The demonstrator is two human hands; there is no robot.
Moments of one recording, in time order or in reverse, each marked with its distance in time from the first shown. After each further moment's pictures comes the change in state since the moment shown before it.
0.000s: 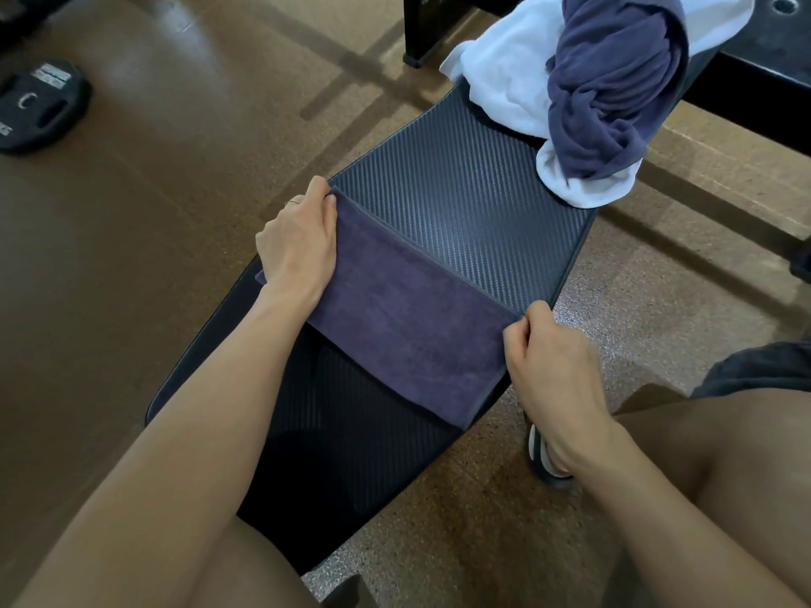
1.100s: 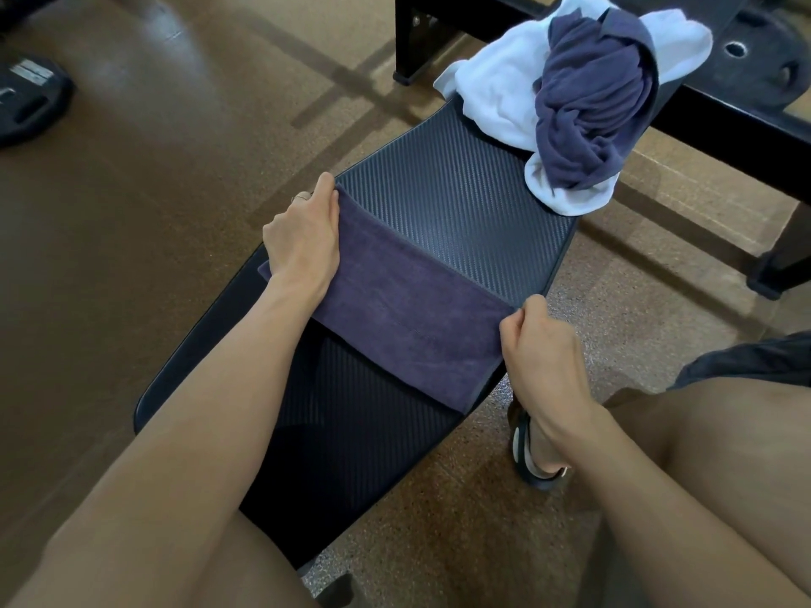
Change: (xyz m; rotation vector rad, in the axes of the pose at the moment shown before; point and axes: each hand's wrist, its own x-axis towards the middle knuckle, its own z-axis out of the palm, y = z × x) left_hand 0.001 0.005 0.002 0.009 0.025 0.021; right_hand 0.005 0.013 0.011 0.036 0.004 0.027
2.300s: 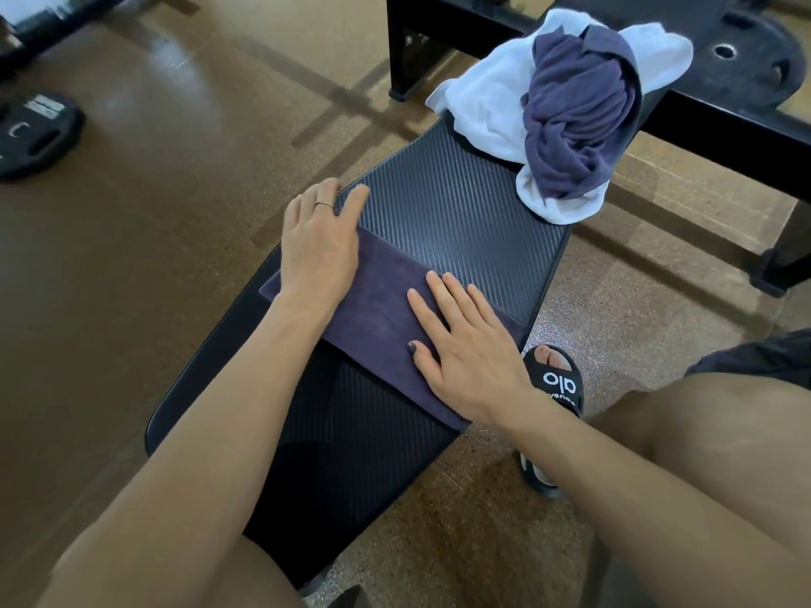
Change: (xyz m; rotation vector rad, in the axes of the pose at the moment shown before) left_hand -0.001 0.021 -0.021 0.149 -0.017 0.295; right_hand 0.008 -0.025 0.040 -0.323 -0.144 -0.586
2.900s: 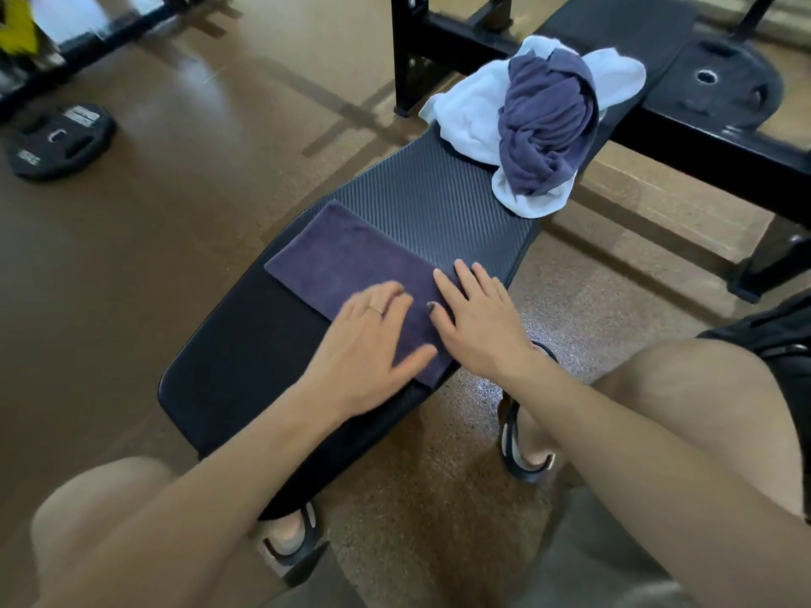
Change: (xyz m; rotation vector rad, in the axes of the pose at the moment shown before) left_hand -0.139 0.078 -0.054 -0.210 -0.222 0.241; right_hand -0.020 0.034 -0.020 0.149 -0.072 0.164
